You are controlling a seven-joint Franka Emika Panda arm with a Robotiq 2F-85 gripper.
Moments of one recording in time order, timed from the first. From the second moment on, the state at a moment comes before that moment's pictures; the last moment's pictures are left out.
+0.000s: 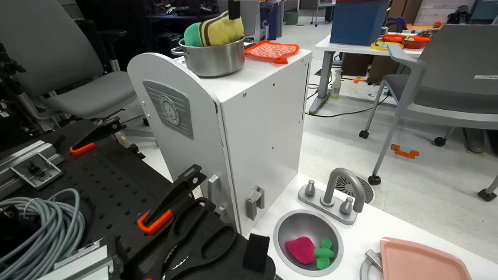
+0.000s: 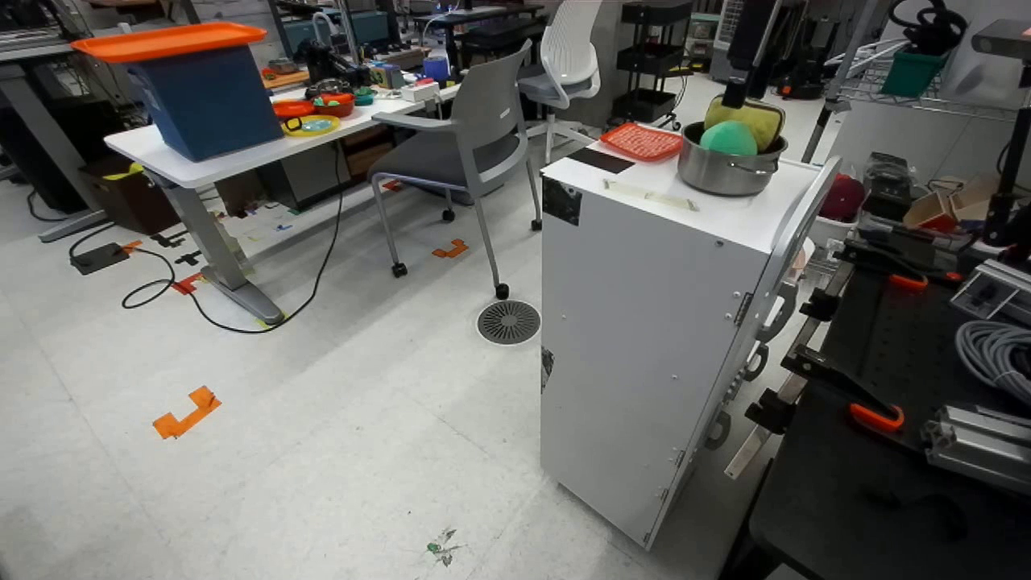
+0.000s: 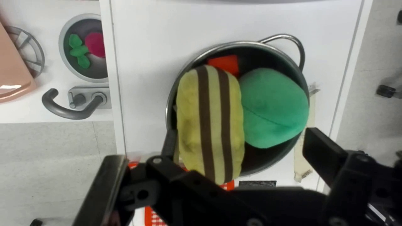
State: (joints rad) arm -0.05 0.07 -0.02 -2.27 0.14 2.35 -0.24
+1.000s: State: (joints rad) arm -0.07 0.07 -0.06 -2.26 0.08 2.32 -0.18
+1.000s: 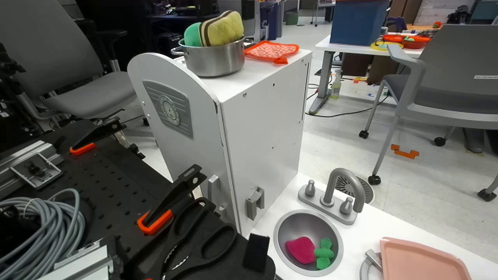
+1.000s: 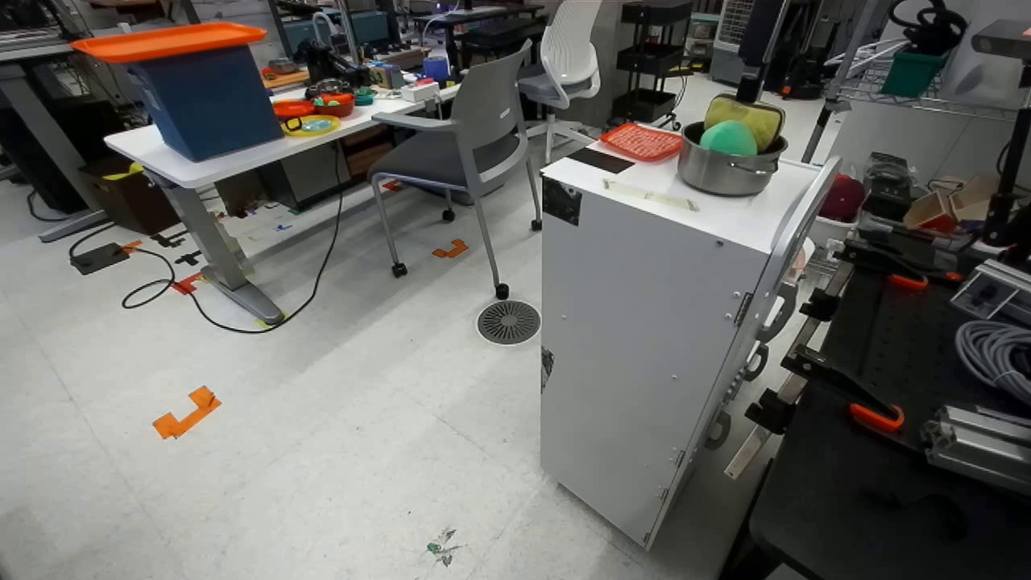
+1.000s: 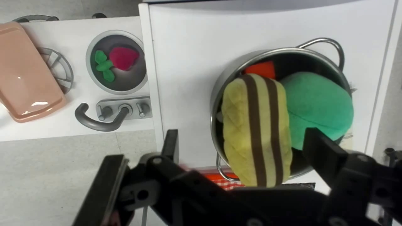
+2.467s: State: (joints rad) arm -0.06 0.10 -0.04 -2.25 0.05 2.32 -0.20
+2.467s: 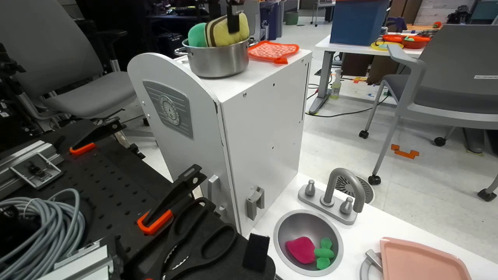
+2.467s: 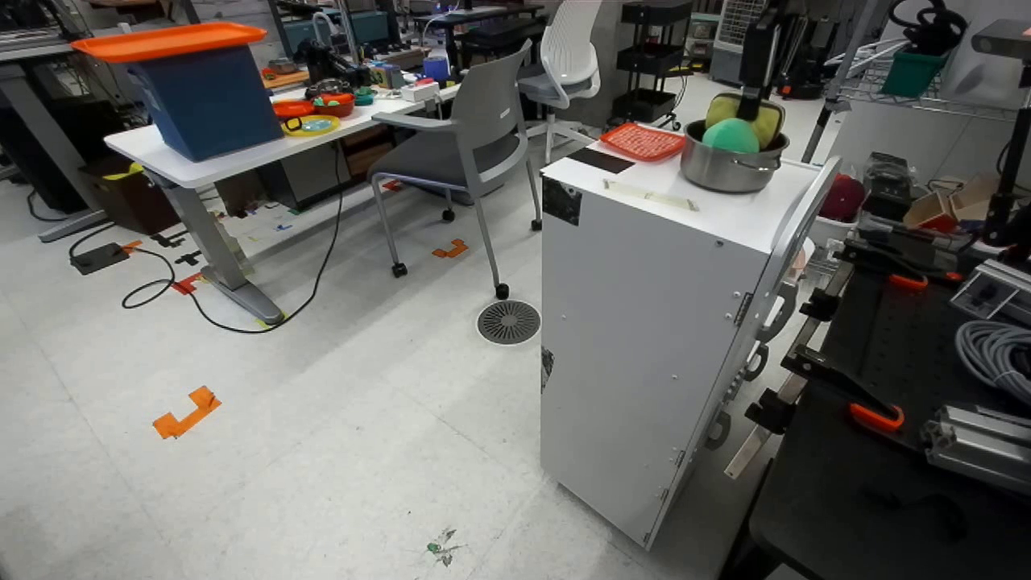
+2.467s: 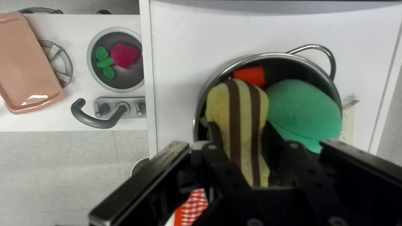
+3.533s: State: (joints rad) arm -0.07 0.06 -0.05 -2.23 0.05 2.34 -0.22
